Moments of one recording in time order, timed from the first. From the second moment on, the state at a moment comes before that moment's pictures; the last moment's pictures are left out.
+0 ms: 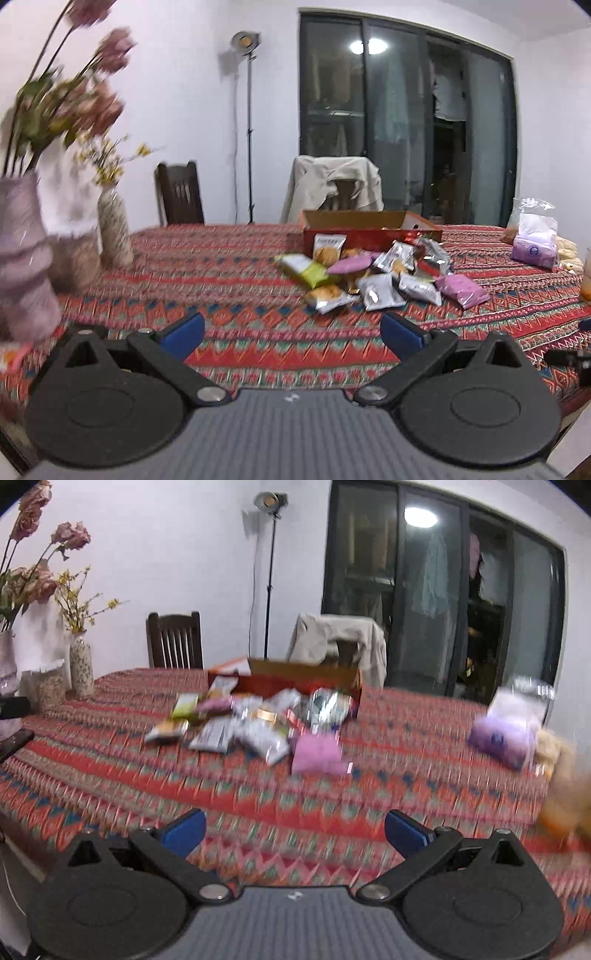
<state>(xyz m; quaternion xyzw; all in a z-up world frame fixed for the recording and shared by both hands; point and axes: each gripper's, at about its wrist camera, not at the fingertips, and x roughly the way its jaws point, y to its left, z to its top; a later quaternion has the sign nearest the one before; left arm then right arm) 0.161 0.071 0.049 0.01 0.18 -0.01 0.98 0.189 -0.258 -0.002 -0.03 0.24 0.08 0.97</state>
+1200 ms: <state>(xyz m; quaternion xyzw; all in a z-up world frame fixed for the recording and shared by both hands) 0.418 0.028 -0.024 -0.07 0.35 -0.06 0.93 0.437 -0.200 -0.035 -0.11 0.31 0.23 0.91</state>
